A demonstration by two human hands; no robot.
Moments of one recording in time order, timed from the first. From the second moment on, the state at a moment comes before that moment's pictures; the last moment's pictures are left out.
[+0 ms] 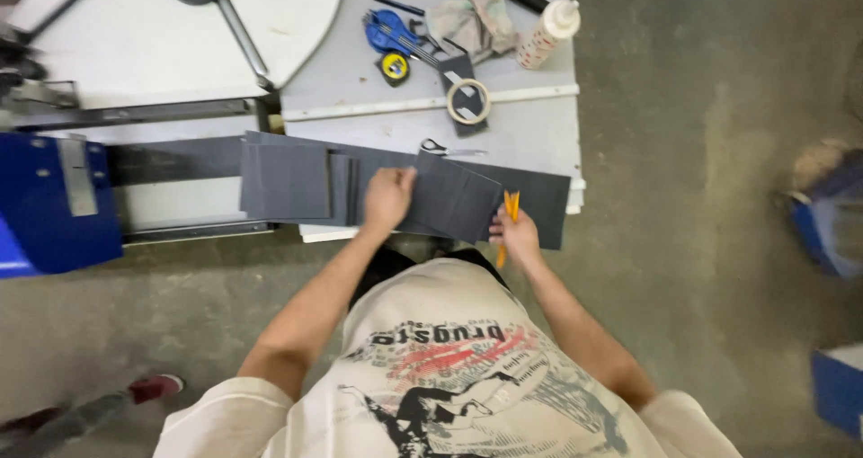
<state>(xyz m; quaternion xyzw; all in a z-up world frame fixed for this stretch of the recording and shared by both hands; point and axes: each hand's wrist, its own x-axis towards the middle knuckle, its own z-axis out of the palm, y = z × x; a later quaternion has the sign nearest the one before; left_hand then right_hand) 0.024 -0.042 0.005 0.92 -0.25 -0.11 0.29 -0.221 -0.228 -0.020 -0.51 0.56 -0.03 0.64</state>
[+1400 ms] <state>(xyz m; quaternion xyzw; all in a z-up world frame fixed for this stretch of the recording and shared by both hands) 0.061 0.030 0.151 0.89 -0.30 0.00 0.33 -0.059 -0.403 -0.057 -0.77 0.58 -0.10 0.25</state>
